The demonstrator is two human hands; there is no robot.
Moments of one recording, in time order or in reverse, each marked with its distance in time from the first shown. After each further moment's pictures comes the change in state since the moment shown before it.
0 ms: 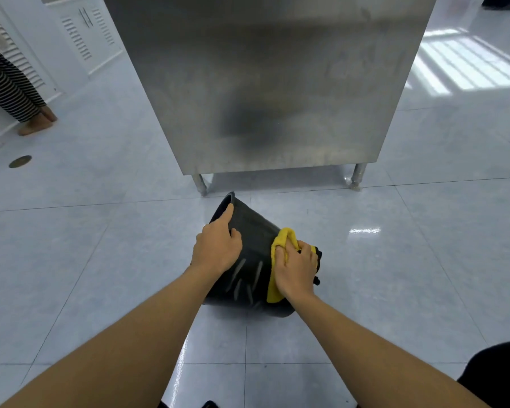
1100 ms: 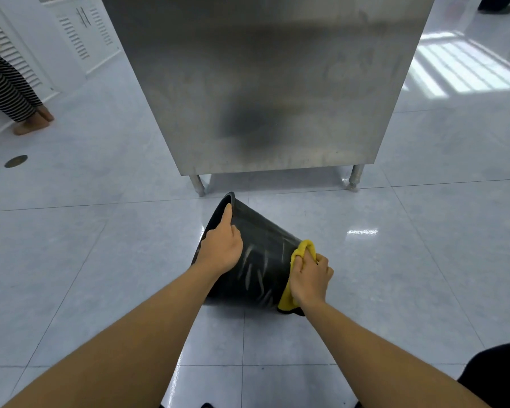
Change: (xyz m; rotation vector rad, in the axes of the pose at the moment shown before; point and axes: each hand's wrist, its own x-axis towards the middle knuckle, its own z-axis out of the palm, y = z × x) left_hand 0.005 0.004 0.008 -0.095 -0.171 -0.119; right_hand 0.000 0.030 -0.010 0.015 -0.009 0.212
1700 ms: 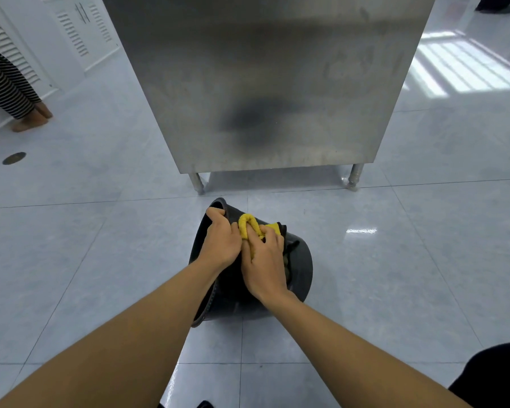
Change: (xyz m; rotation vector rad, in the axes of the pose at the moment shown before) left_hand 0.004 0.005 0.004 -0.228 0.107 -0.017; right_hand -0.036 -0.079 0.016 0.080 0.006 -0.571
